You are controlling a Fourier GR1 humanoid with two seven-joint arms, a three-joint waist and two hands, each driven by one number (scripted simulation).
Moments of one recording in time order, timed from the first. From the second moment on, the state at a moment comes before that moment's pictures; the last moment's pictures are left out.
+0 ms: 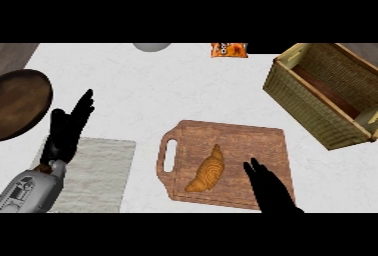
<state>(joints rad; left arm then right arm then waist) -0.23 0.48 -0.27 -1.33 0.23 0.26 0.15 0.20 -0.25 0.74 -2.20 0.94 0.04 0.83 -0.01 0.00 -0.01</state>
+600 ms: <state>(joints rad) -0.24 0.43 -0.21 -1.34 0.16 0.21 0.19 0.06 -0.06 0.75 -2.16 1.08 0.16 0.98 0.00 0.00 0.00</state>
